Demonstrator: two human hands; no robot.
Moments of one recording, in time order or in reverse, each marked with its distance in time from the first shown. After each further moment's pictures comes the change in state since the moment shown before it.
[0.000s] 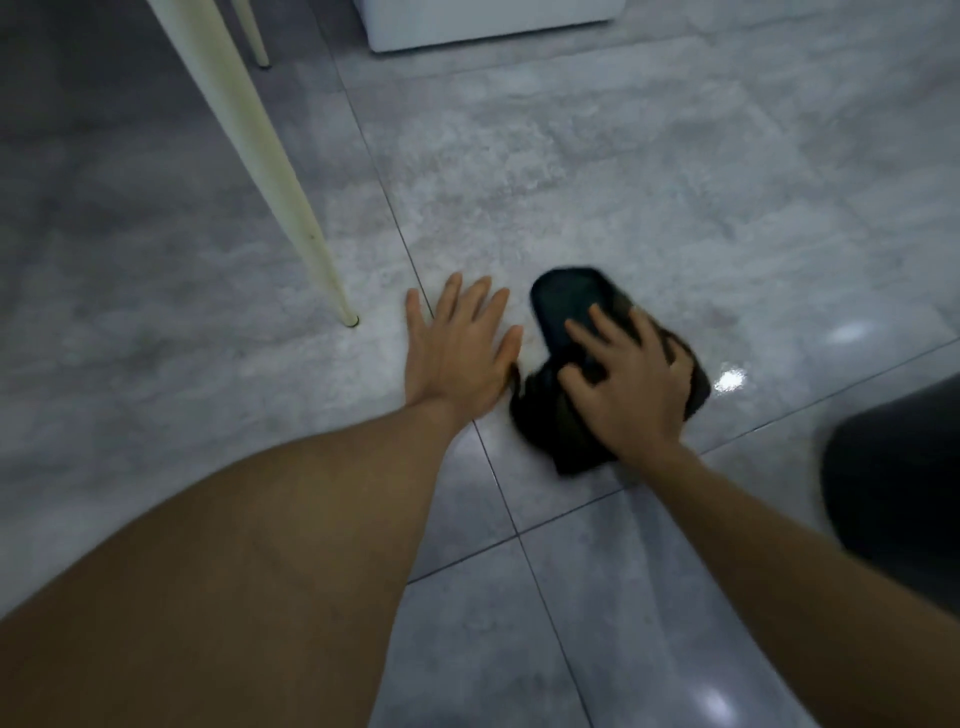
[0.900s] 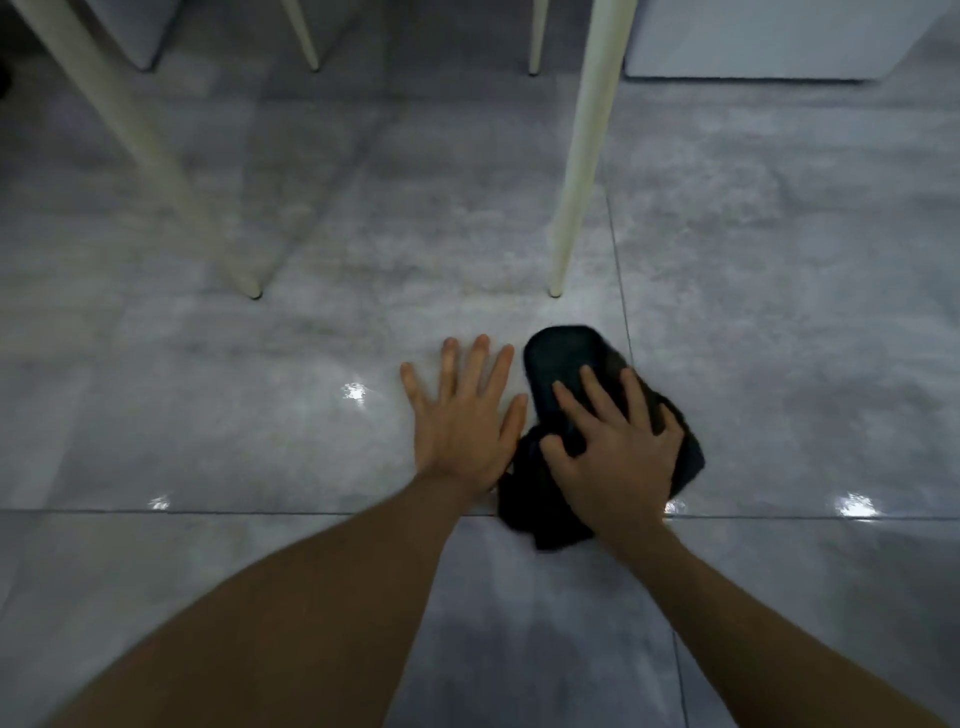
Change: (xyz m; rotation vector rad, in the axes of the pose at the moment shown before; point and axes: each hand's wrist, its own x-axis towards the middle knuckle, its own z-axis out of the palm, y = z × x) left_hand -0.178 -0.089 -0.027 0.113 -0.051 -0.448; right_hand -0.106 -0.143 0.020 0.033 -0.127 -0.346
